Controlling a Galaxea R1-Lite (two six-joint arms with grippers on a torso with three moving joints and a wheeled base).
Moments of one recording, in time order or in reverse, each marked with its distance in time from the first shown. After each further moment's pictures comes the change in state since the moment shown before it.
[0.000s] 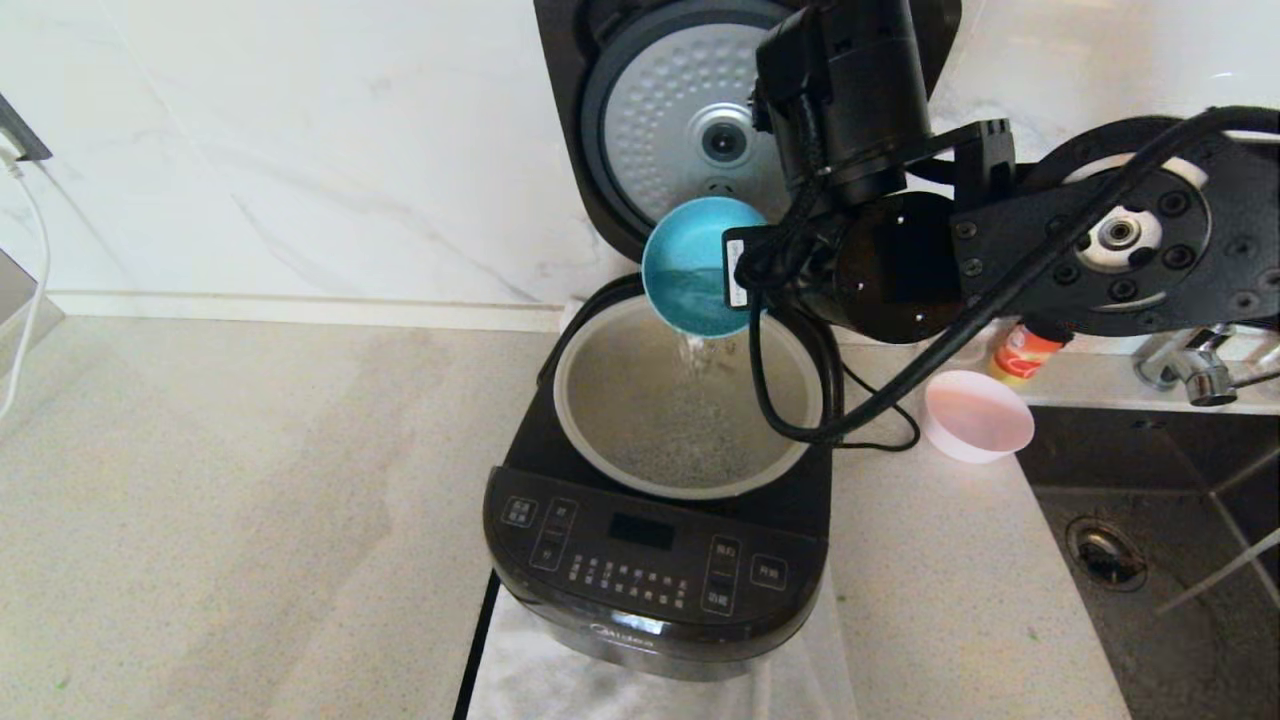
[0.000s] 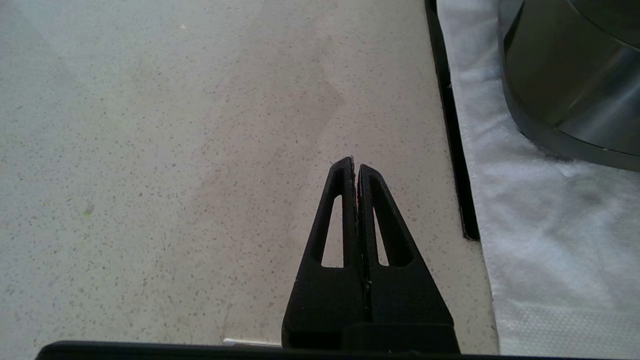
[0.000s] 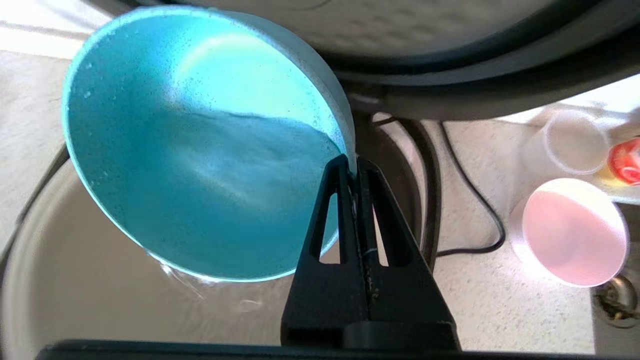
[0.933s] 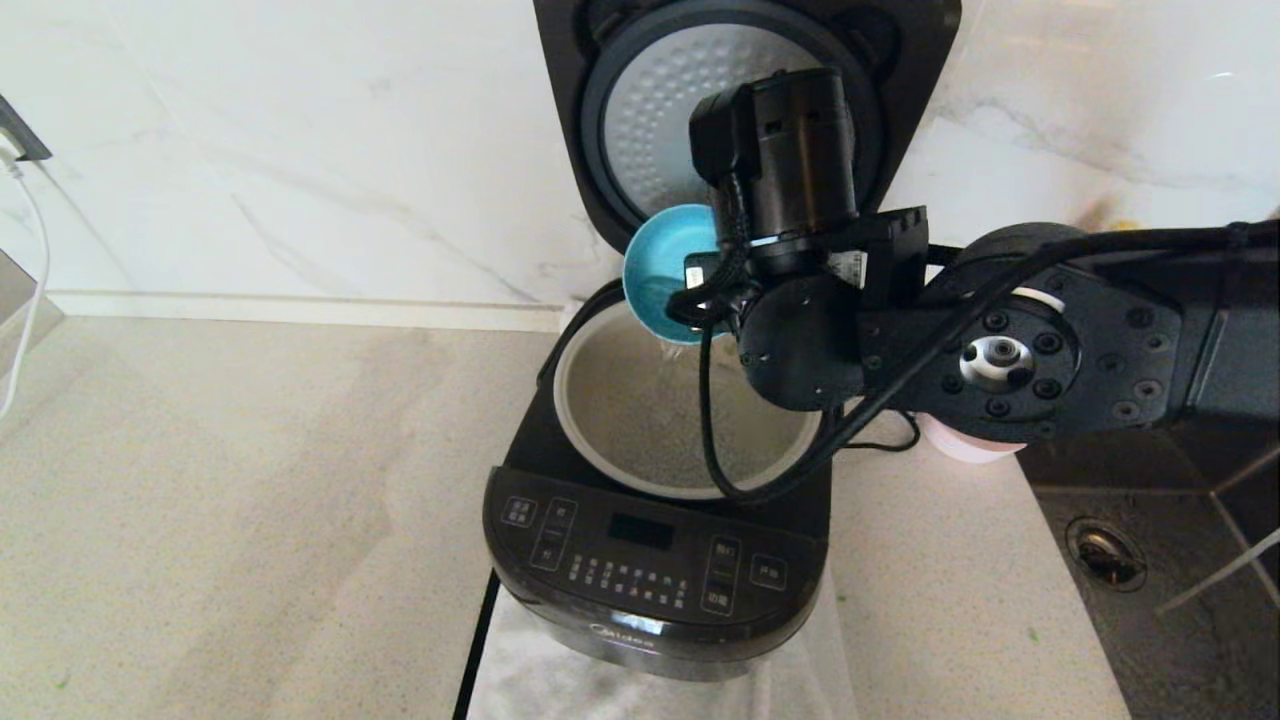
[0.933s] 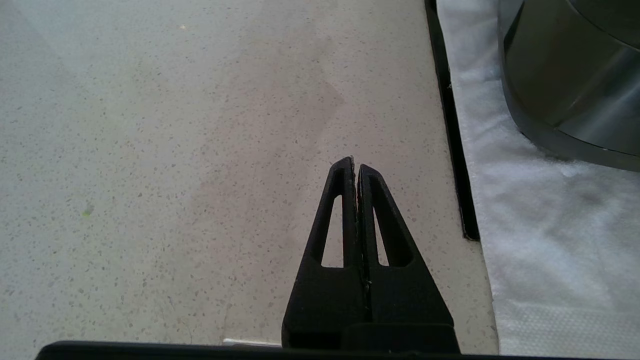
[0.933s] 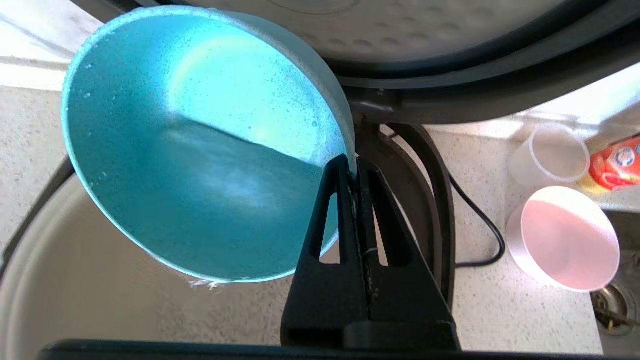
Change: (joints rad) left arm 0.000 0.000 0.000 0.000 0.000 0.001; right arm 0.066 0.030 0.139 -0.290 -0.166 -0.085
